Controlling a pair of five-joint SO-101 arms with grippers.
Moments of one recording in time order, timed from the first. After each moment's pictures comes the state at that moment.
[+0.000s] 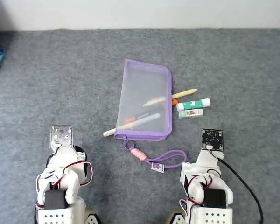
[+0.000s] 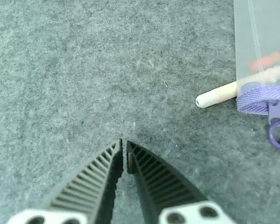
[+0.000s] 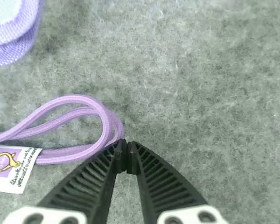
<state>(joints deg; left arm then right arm) -7.4 -102.8 96.9 66.2 3.6 1.0 -102.8 95.4 75.2 -3.9</state>
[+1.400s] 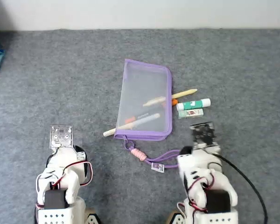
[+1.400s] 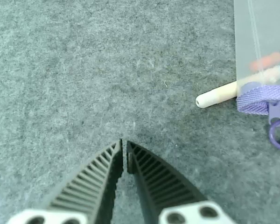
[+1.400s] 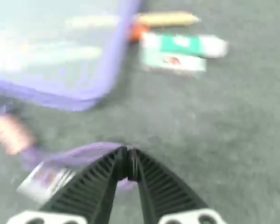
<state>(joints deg) -7.4 -102.8 96.9 66.2 3.6 -8.5 -95.2 79.1 72.9 8.3</state>
